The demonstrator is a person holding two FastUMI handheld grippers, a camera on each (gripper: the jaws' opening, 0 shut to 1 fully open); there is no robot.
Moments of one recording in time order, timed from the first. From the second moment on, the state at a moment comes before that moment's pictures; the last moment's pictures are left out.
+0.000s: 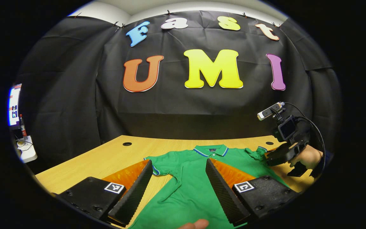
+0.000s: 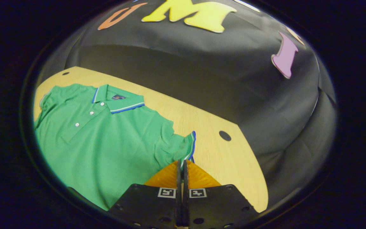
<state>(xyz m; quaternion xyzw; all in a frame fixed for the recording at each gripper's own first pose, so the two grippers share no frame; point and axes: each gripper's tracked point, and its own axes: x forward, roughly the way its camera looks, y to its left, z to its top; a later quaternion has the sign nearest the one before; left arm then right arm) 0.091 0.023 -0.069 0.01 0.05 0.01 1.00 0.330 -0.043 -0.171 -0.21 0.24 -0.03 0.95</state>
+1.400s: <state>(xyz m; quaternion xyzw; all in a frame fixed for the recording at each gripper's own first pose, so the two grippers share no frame) 0.160 0.118 -0.068 -0.04 0.13 0.07 0.99 0.212 0.035 -0.094 0.00 0.07 0.07 0.99</state>
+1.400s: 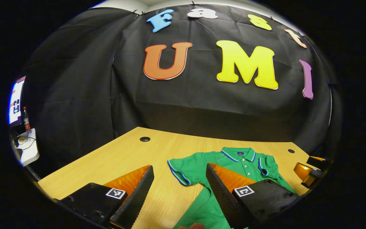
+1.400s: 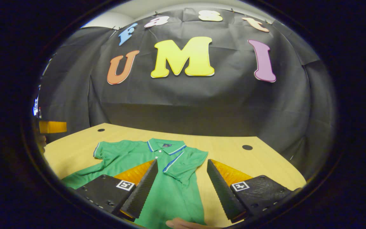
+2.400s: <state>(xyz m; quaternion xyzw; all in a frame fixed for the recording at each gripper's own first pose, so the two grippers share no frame) 0.273 0.115 -0.201 -0.14 0.30 0.05 0.94 0.164 0.024 -0.108 0.05 0.05 0.13 0.99</state>
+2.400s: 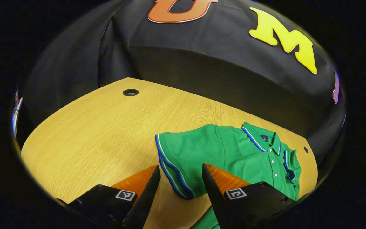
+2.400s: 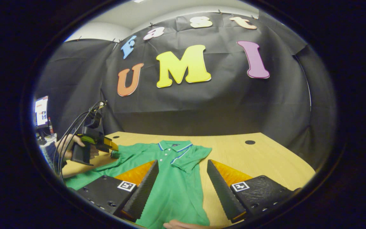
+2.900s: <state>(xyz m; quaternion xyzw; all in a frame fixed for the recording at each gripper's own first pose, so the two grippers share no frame) 0.308 0.125 -0.215 -0.17 0.31 0.06 0.93 0.165 0.031 -0.118 0.02 0.06 0.12 0.99</state>
